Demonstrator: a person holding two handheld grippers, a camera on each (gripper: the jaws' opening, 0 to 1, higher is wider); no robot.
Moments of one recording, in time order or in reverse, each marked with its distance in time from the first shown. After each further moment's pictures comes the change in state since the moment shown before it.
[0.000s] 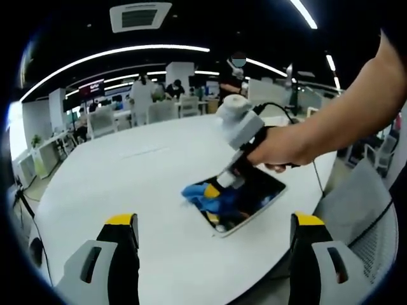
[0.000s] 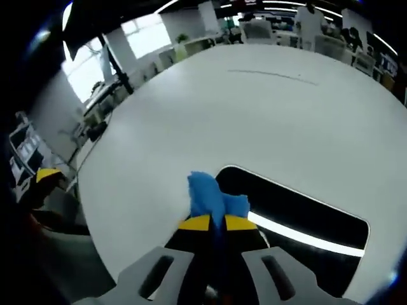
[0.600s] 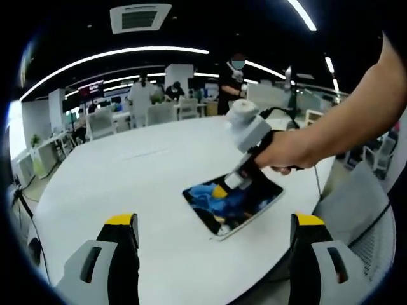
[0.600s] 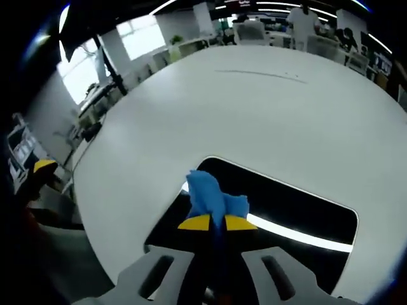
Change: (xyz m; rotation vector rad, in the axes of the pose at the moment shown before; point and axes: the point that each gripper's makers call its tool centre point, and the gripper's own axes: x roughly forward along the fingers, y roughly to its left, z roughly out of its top) left arm -0.002 -0.004 0.009 -0.022 -0.034 -0.013; right arm -0.027 -0.017 -0.019 0.030 -0.022 -0.039
